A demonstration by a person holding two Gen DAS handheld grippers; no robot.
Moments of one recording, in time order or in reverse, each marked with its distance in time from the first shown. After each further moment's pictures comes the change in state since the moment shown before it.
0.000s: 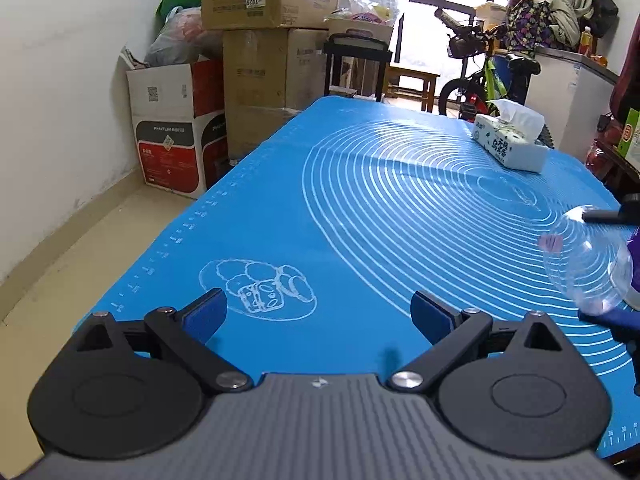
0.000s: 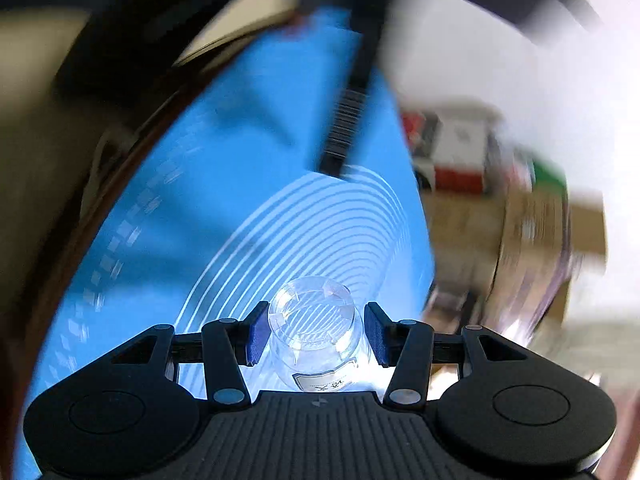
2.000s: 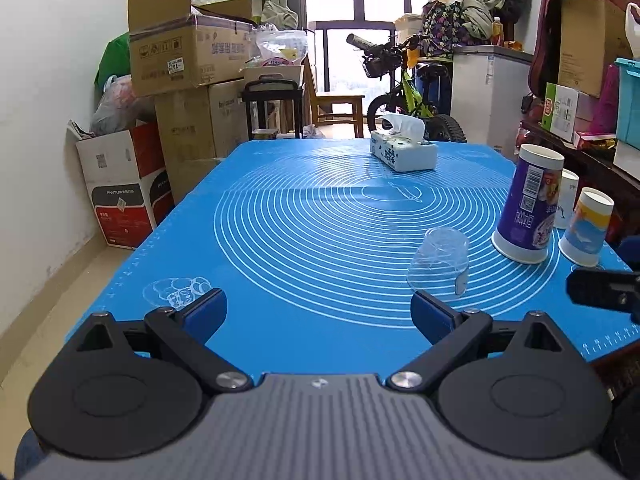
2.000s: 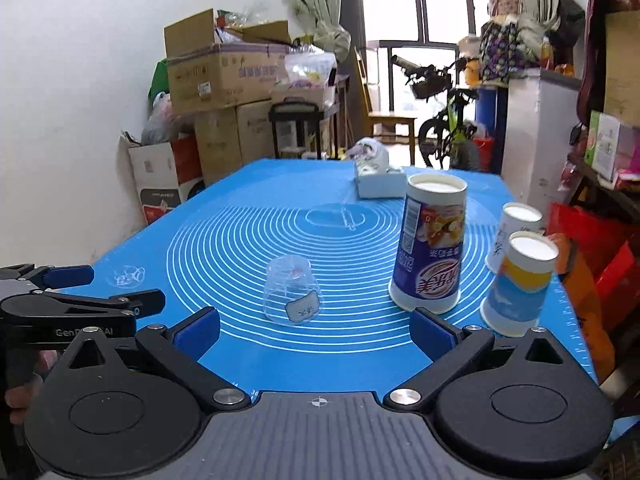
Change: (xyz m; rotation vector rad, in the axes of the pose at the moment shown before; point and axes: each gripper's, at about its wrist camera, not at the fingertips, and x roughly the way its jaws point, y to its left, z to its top) left arm -0.084 -0.073 -0.026 0.189 -0.110 -0.105; right arm -0.113 0.032 -0.141 1.770 -0.057 -0.093
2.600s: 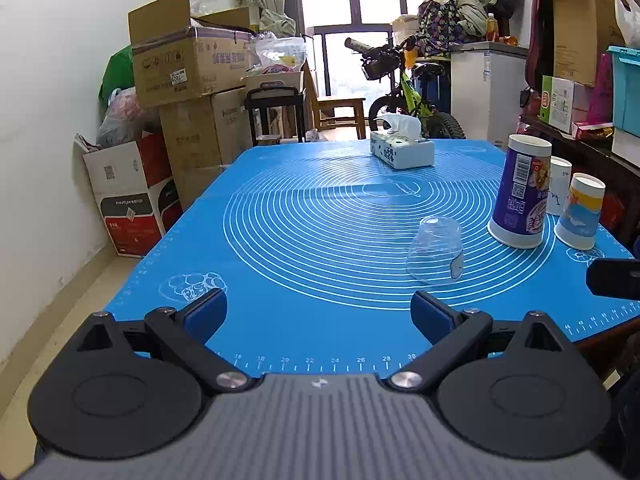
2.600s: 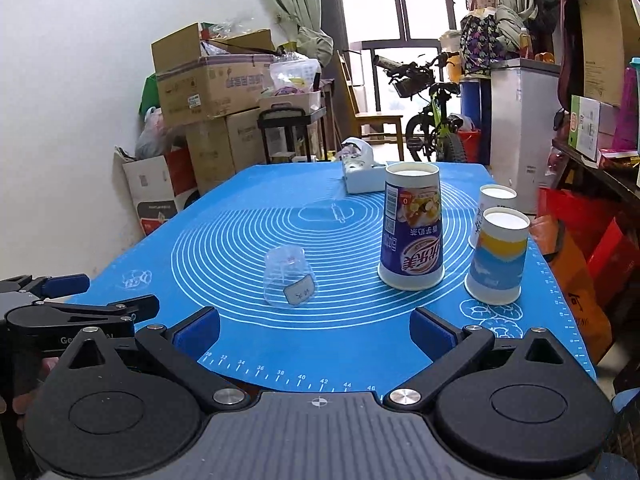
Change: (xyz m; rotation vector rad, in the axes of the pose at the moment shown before) left arm -0.019 -0.007 -0.011 0.039 -0.016 0.017; right arm -0.024 -0.007 -0.017 0.072 -0.010 -0.003
